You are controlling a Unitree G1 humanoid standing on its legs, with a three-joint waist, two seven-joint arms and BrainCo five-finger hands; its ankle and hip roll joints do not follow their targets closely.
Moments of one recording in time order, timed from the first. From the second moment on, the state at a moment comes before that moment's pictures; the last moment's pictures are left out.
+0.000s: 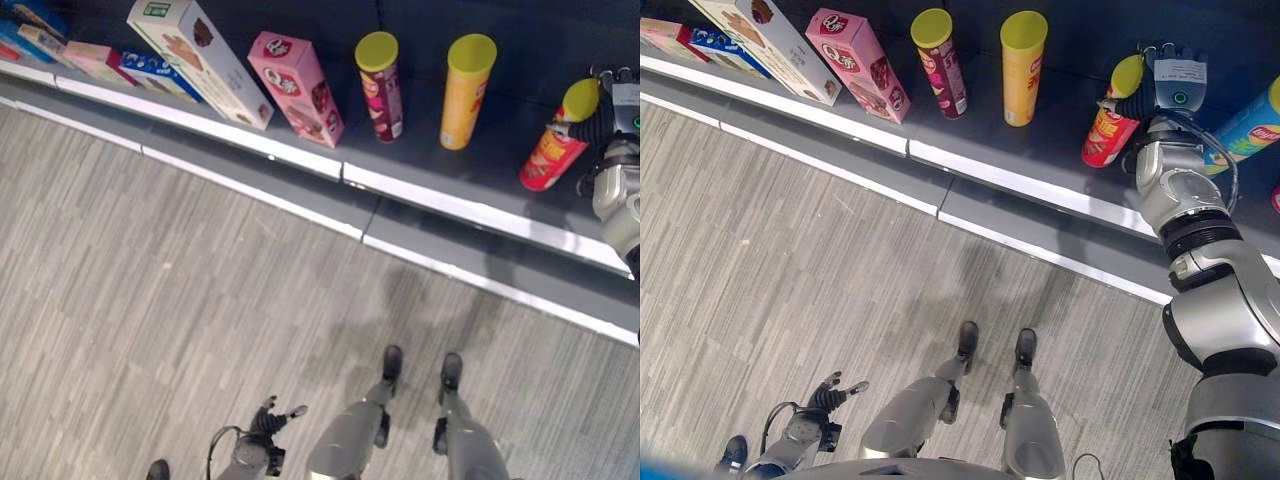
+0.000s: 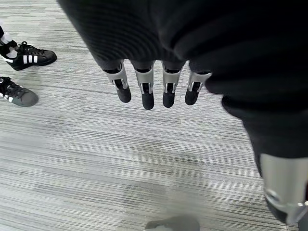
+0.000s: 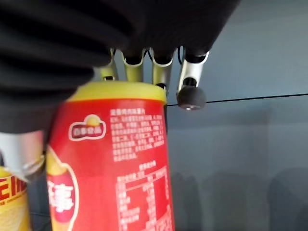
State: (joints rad) left arm -0.02 0.25 -0.28 1.01 -0.12 -0.10 0.19; right arm -1.13 -0.87 0.64 0.88 -0.51 0.11 -0.54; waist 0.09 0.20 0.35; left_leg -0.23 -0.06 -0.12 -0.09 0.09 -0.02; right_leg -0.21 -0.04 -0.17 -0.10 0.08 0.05
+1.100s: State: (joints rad) left arm -0.02 0.25 -0.31 0.90 -0.15 -0.11 0.19; right arm -1.18 -0.87 0.64 0.96 -0.51 0.13 -0.59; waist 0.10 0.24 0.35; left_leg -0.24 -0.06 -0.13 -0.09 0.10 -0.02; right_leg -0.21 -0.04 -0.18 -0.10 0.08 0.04
